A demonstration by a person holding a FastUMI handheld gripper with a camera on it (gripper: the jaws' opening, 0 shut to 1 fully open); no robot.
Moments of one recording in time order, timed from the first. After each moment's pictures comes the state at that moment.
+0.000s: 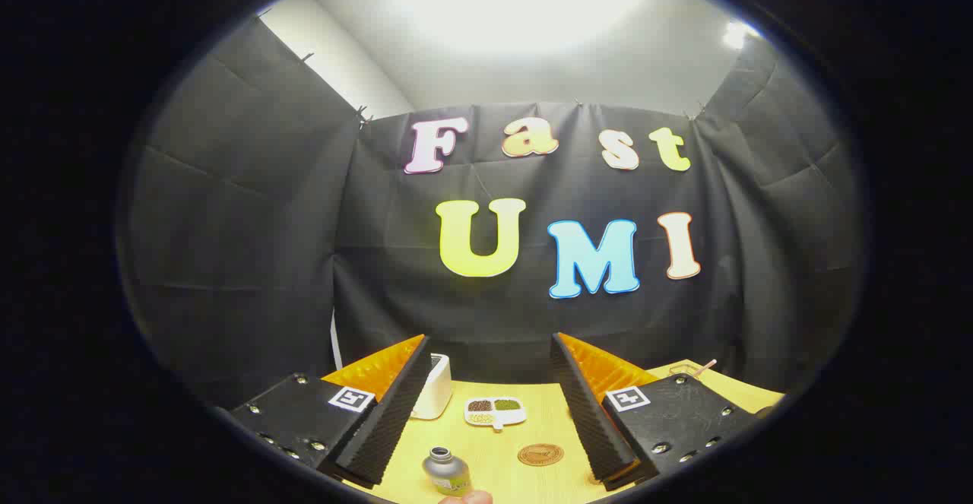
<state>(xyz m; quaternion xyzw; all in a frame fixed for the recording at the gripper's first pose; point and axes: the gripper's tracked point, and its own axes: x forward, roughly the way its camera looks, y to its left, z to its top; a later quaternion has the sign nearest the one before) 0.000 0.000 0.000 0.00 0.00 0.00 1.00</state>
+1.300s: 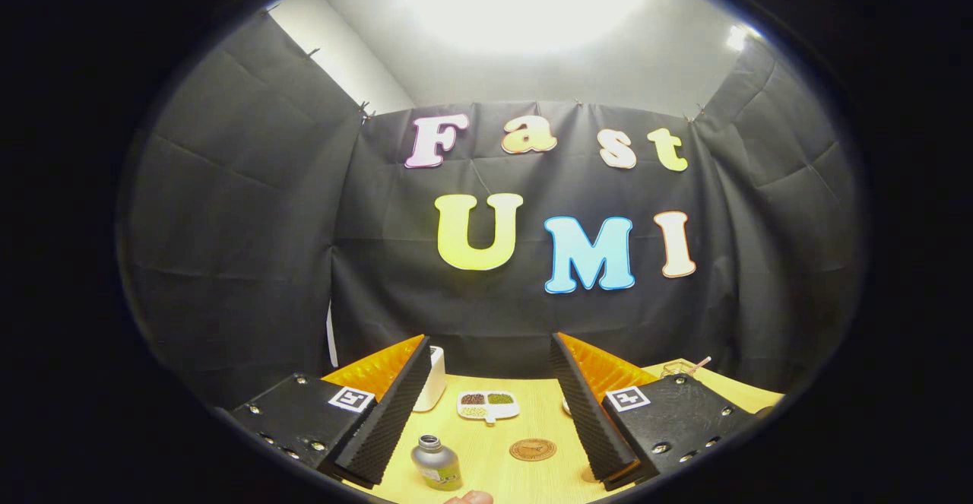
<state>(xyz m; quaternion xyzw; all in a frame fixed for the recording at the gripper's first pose) -0.007 -0.001 -0.033 -0.01 0.01 0.00 1.00</state>
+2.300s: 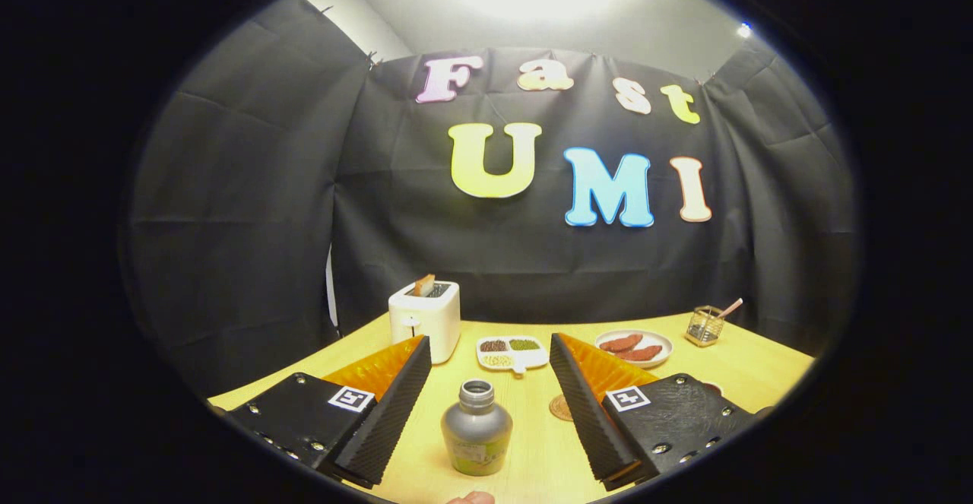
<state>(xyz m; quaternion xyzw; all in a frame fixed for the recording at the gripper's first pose) 0.018 0.059 -0.186 -0.02 0.11 -0.01 0.99</state>
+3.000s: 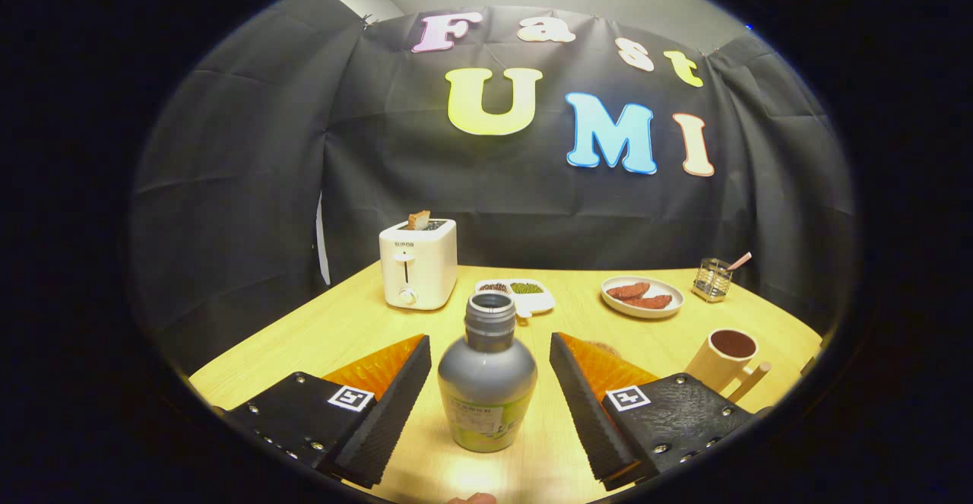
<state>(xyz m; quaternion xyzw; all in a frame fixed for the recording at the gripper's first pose) 0.019 0.068 -0.275 -0.02 0.20 -0.02 0.98</state>
